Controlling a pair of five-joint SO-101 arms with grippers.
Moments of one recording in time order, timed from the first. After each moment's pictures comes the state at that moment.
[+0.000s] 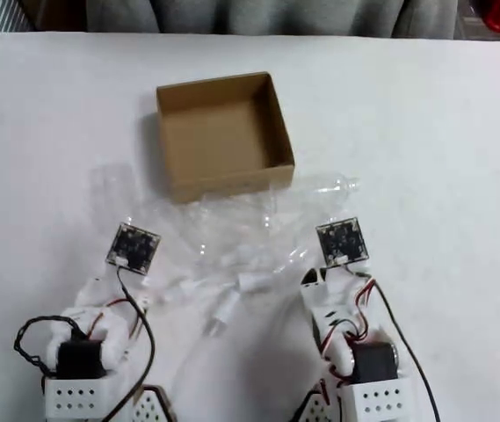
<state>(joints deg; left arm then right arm) -7.2 -104.1 97.1 73.1 -17.9 -9.1 -102.3 96.4 61.8 8.4</state>
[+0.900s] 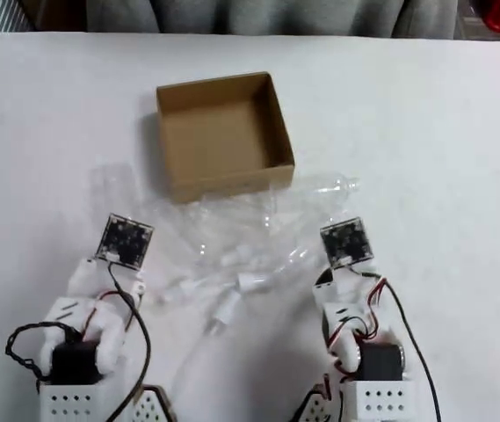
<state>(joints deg) -7.1 -104.1 92.0 64.8 -17.9 -2.7 -102.3 96.4 62.2 21.2</state>
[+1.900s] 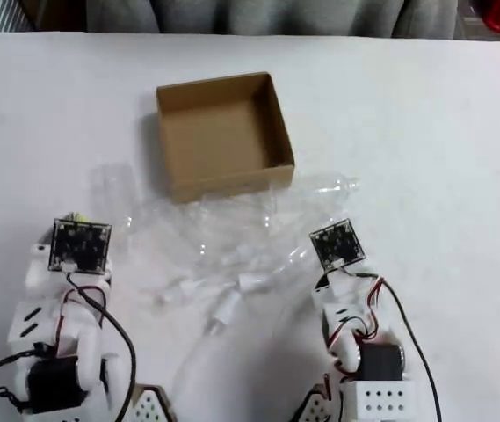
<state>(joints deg) -15.8 -104.2 78.2 59.6 -17.5 -2.7 -102.3 96.4 62.5 24.0</state>
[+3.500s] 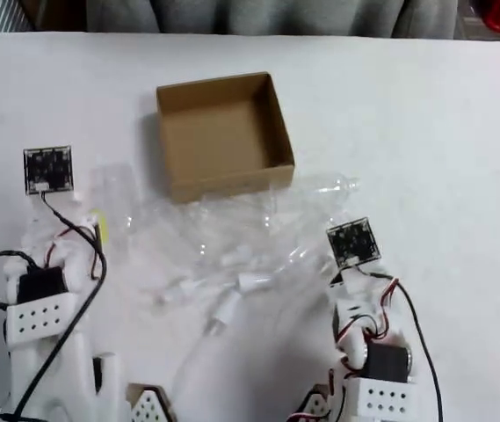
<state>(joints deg) -21.1 -52.2 68.5 39.5 -5.6 5.0 -102.3 96.4 60.4 29.1</state>
